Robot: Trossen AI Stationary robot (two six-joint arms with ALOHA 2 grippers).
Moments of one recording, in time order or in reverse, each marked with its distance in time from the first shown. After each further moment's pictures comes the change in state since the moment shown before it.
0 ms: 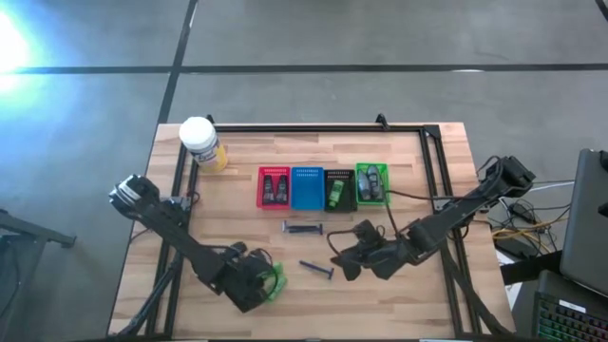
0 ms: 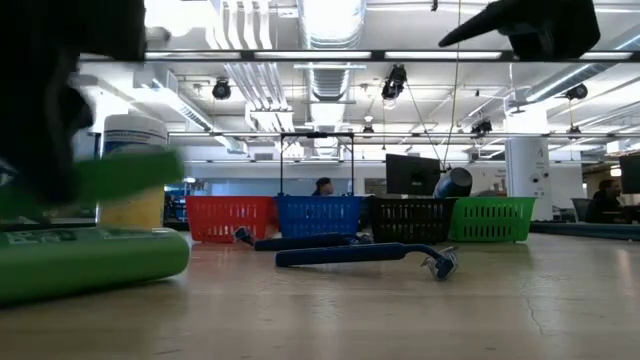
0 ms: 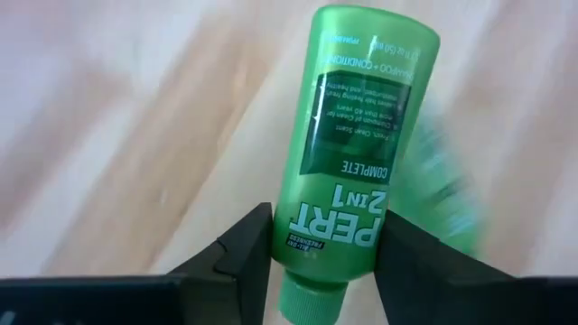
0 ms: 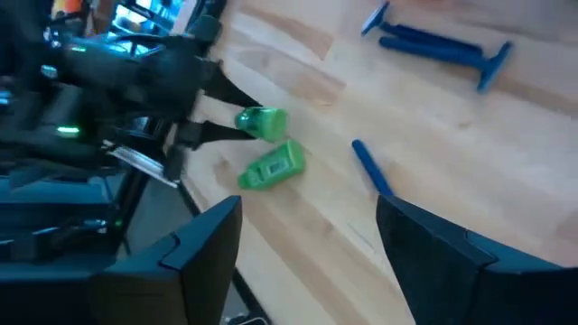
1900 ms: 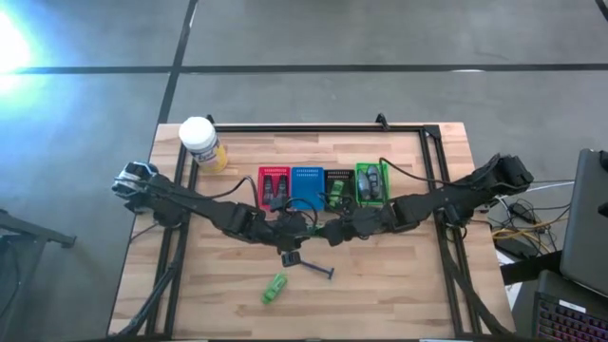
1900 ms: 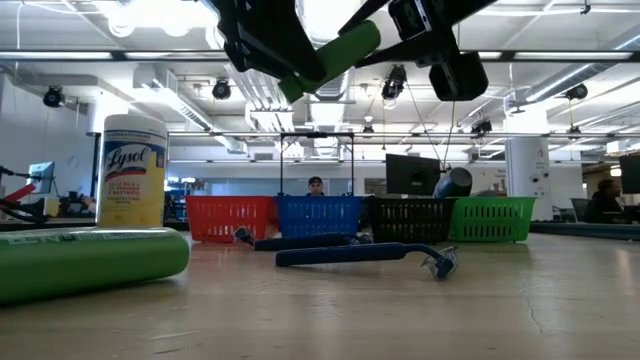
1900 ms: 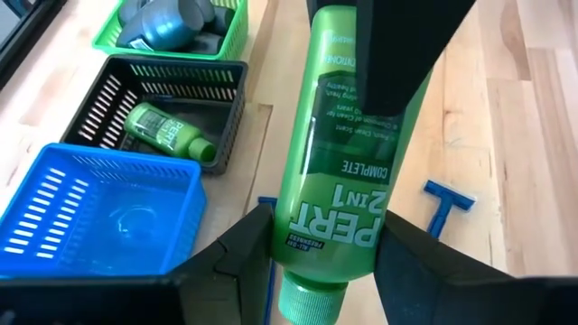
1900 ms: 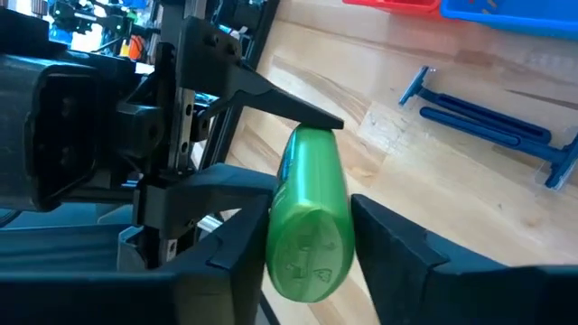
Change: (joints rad) left arm 0.384 -0.073 0.202 0.187 -0.051 0.887; right arm -0.274 0.000 -0.109 0.328 -0.222 -0.116
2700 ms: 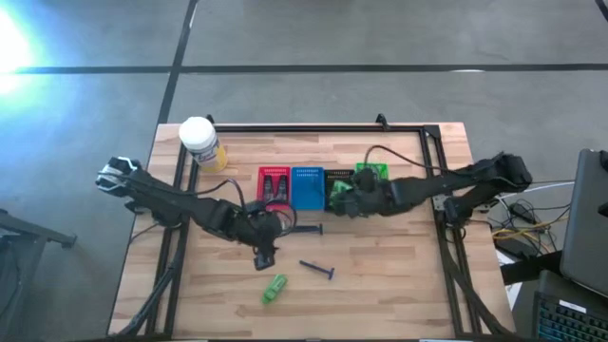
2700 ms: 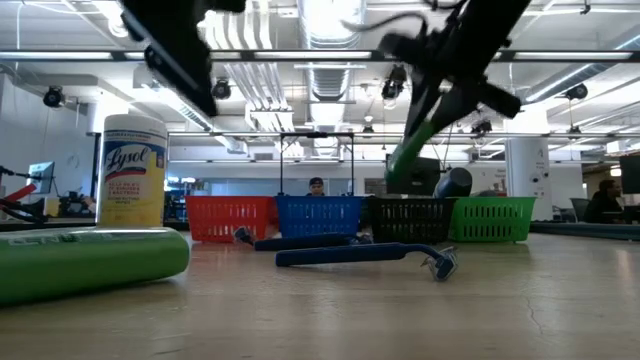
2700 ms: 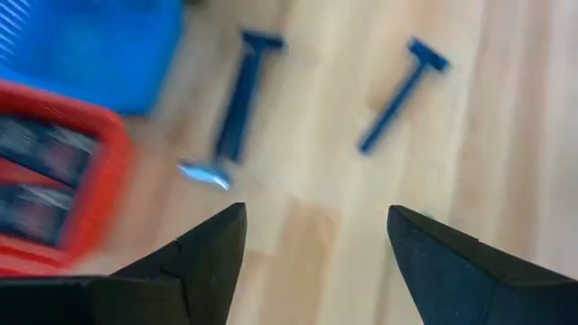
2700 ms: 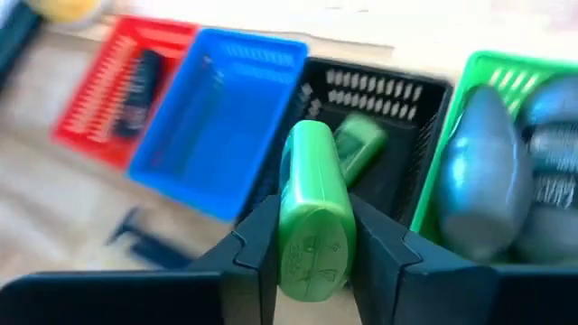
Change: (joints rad) left arm -0.034 -0.153 -0.096 -0.306 0.184 -0.274; right arm -0.140 -0.010 0.092 -0.680 0.337 -0.092
